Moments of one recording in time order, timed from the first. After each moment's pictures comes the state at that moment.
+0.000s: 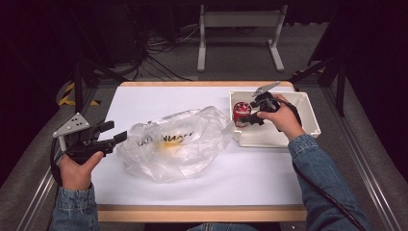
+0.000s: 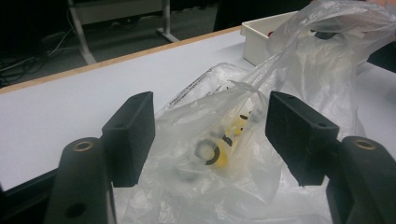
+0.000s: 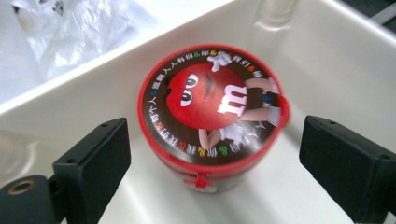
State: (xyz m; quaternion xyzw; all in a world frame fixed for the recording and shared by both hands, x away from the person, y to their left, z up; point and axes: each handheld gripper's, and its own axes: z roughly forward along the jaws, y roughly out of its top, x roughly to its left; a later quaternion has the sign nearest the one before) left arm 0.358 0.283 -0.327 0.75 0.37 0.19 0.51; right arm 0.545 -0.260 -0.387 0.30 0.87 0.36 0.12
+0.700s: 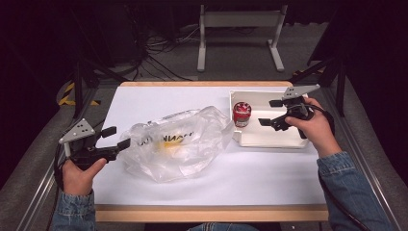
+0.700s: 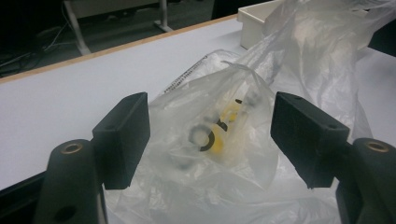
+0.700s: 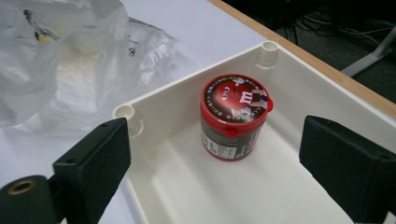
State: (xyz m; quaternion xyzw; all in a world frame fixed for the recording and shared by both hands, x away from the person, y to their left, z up) left arm 0.350 0.279 -0.339 0.77 0.36 0.18 0.49; right arm 0.469 -0.307 -0.329 0.27 0.85 0.43 0.15
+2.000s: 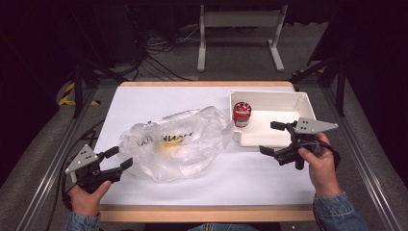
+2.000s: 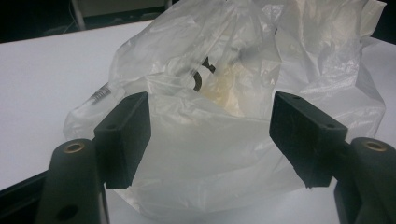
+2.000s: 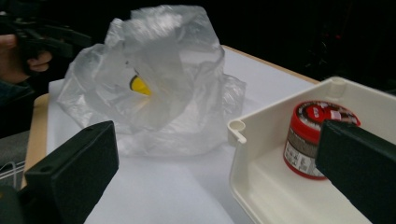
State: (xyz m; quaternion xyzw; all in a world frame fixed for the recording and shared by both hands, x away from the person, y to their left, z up) left arm 0.314 0.278 -0.401 0.74 0.38 0.20 0.52; right arm 0.375 -0.299 -0.358 0.25 0.77 0.56 0.15
